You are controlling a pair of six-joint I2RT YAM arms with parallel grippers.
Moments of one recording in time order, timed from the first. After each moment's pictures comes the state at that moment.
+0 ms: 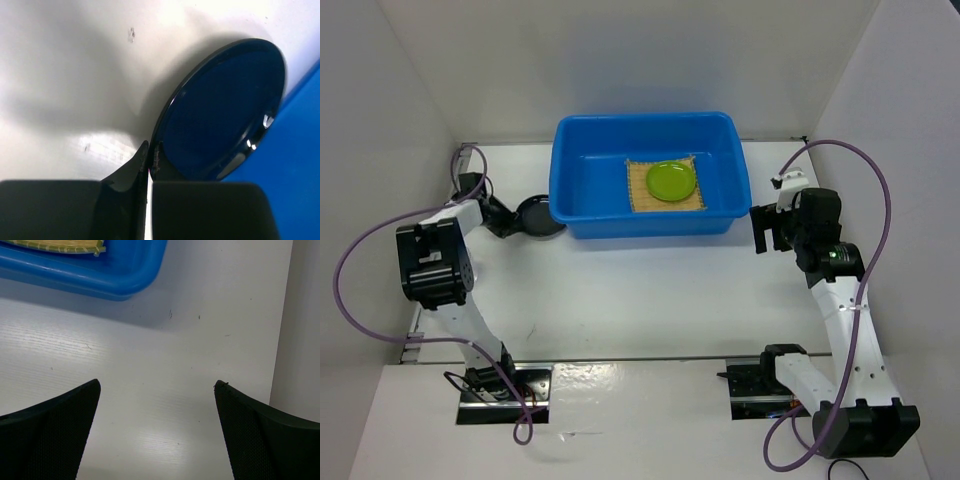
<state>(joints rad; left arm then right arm) 0.25 1.90 1.19 -0.33 0.23 -0.70 -0.01 0.92 1.01 -0.70 -0.04 -0.23</state>
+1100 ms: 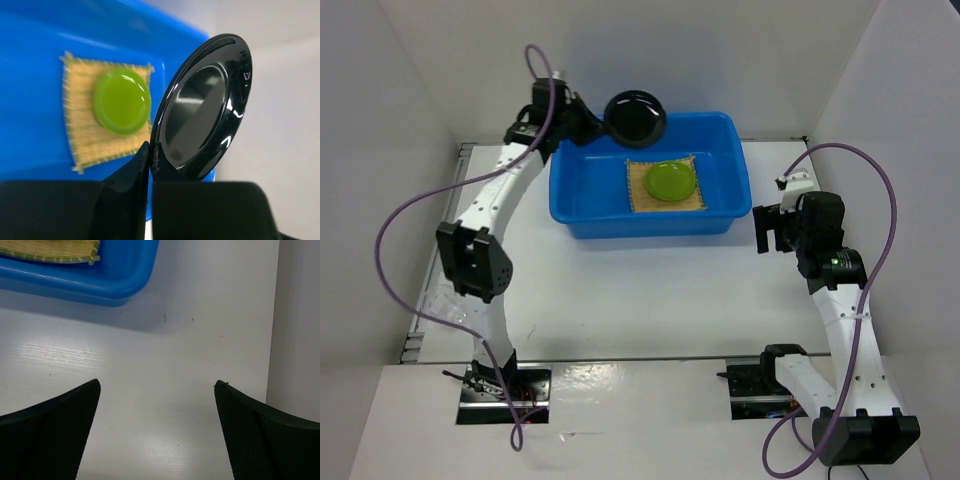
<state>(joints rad) -0.23 1.93 2.01 -0.50 0.22 -0.85 -0.01 0.88 0.99 -0.68 -0.01 -0.21</state>
